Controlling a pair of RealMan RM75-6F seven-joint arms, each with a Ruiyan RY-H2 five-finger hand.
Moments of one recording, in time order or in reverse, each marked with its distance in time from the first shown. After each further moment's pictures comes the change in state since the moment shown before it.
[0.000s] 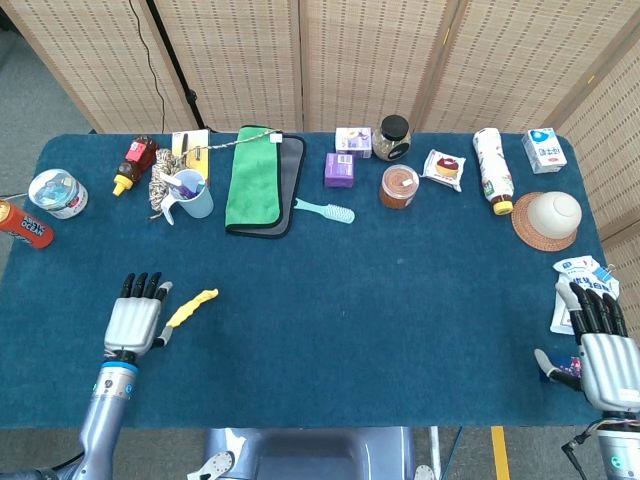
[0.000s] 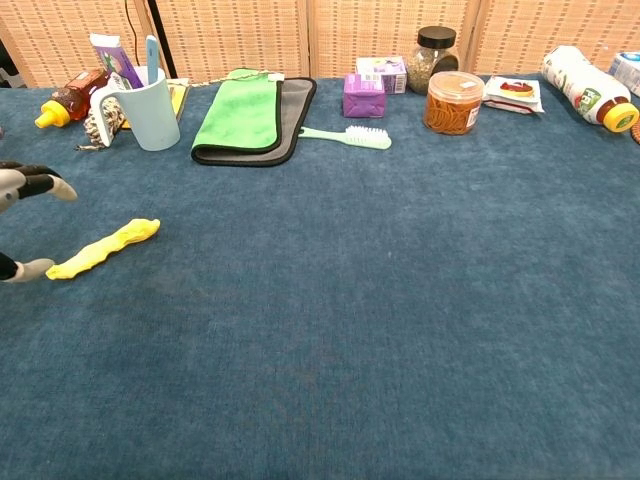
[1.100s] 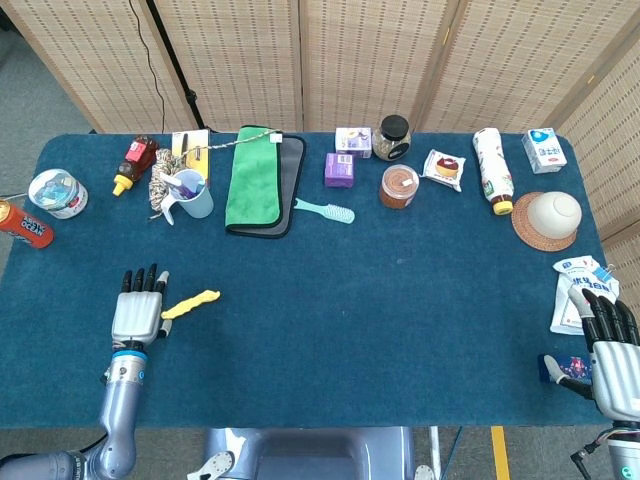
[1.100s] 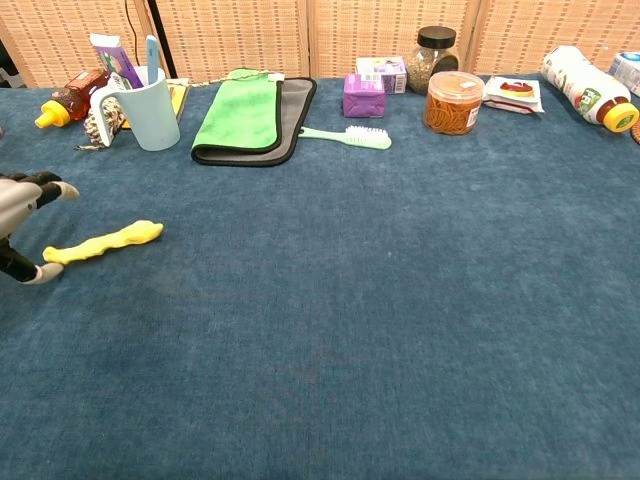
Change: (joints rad) left arm -0.057 -0.121 -0.032 0.186 -0.115 0.013 0.028; right arm -0.031 0.015 -0.010 -0.002 -0.005 0.025 0.011
